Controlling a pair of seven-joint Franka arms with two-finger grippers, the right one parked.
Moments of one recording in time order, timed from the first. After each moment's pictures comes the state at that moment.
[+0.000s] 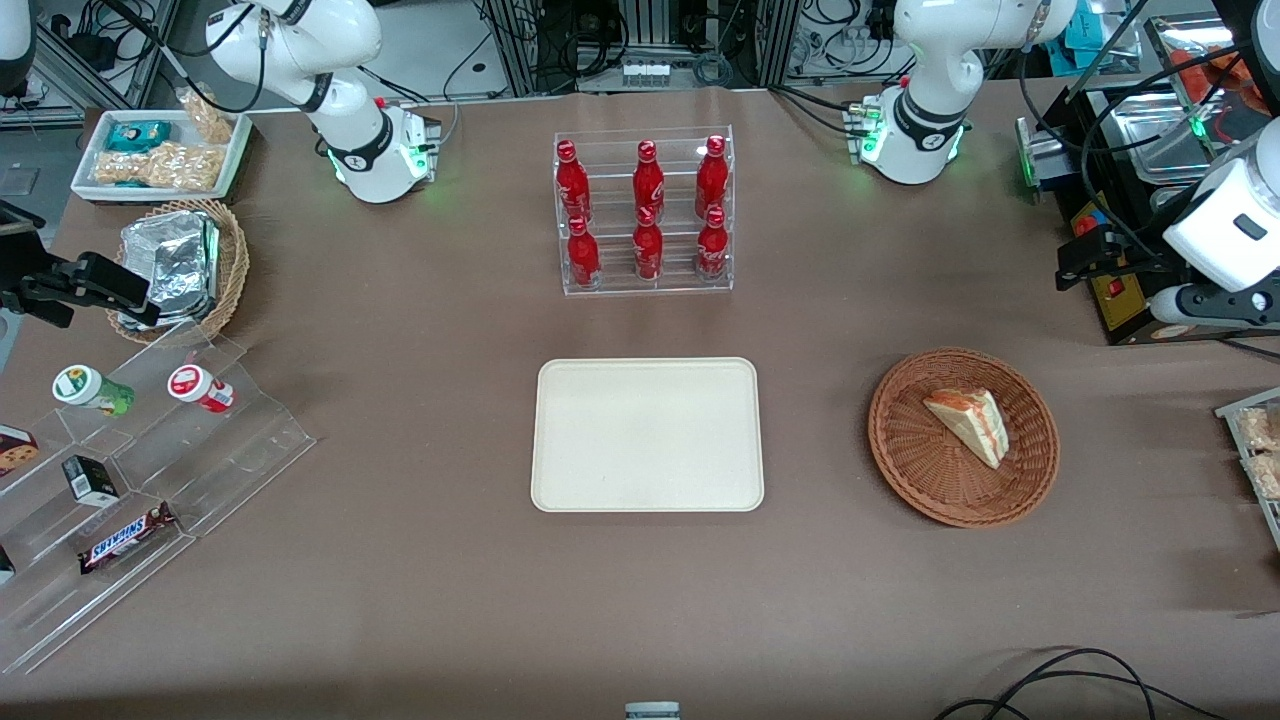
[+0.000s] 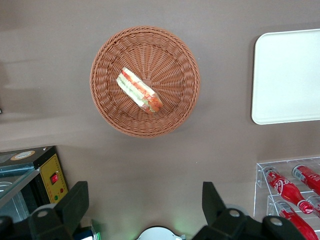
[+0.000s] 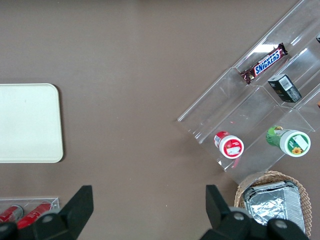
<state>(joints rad) -0.01 0.04 -0.05 -1.51 -0.02 1.44 0.02</state>
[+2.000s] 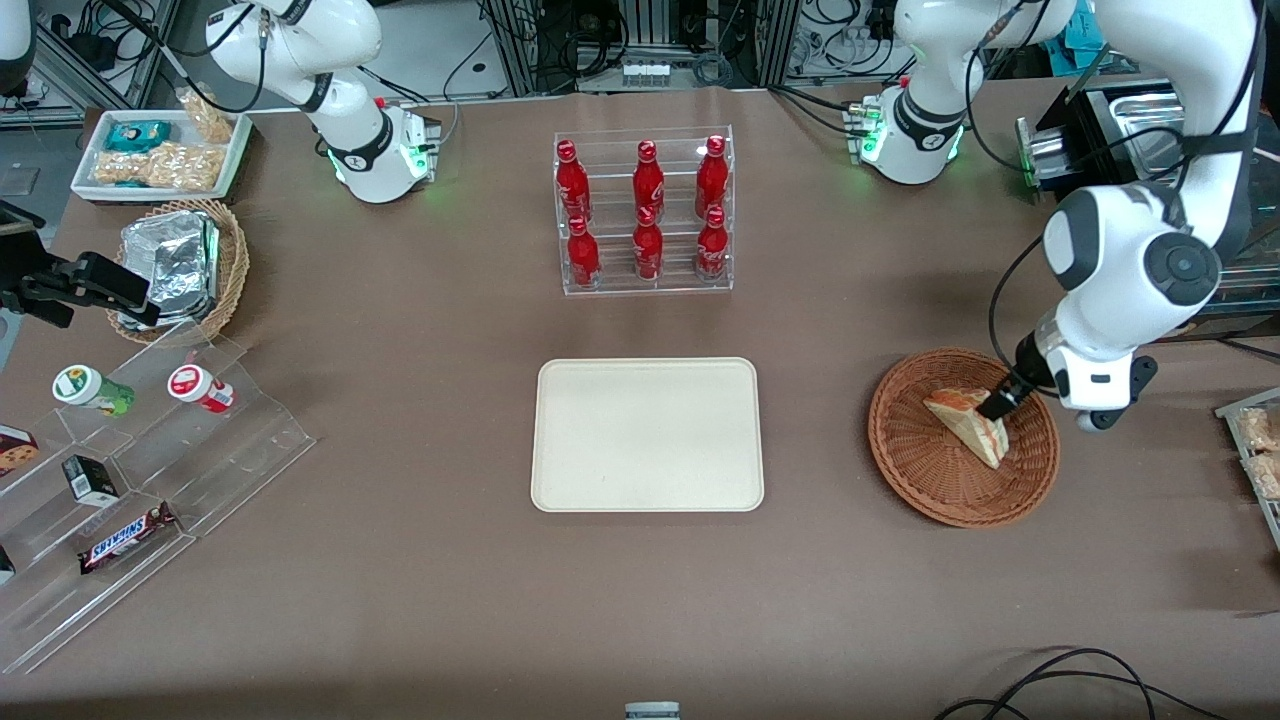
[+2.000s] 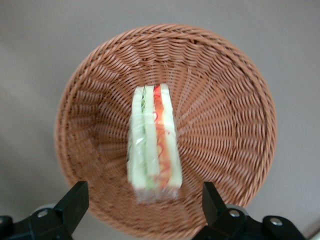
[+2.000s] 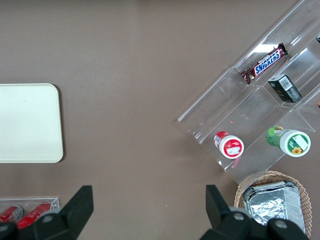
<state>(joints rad) 0.02 0.17 -0.04 -2.18 -0.01 2.38 -0.85</state>
